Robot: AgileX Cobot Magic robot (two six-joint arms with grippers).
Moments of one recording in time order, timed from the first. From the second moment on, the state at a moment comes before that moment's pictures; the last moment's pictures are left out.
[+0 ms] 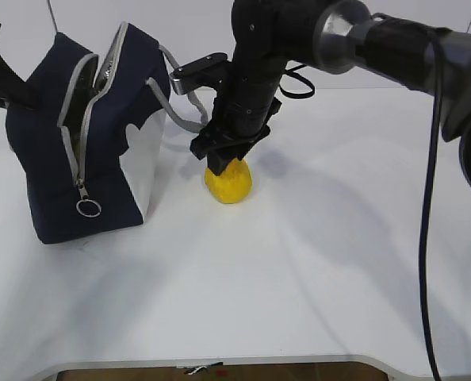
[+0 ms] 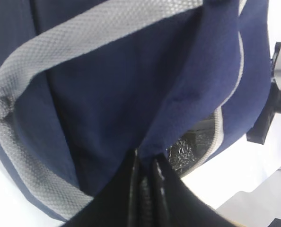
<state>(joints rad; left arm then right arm) 0.14 1.86 -1.53 -0.82 1.21 0.45 0.50 2.37 -2.19 0.07 1.14 -0.28</state>
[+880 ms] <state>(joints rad) 0.14 1.86 -1.53 -0.81 1.21 0.45 0.50 2.26 -2.29 -0.06 1.25 -0.11</state>
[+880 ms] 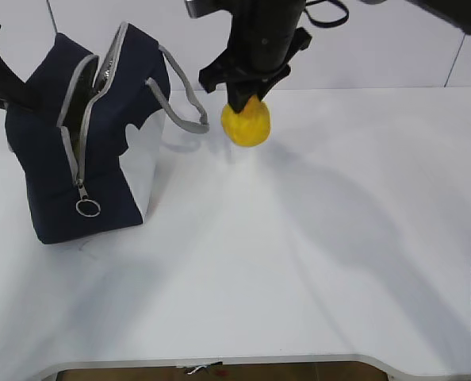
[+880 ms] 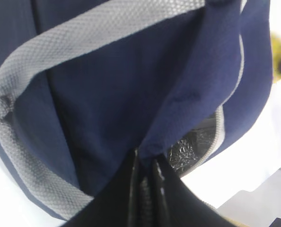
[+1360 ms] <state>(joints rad) 0.14 1.86 -1.53 -0.82 1.21 0.45 0.49 2.16 -2.37 0.16 1.26 -0.04</state>
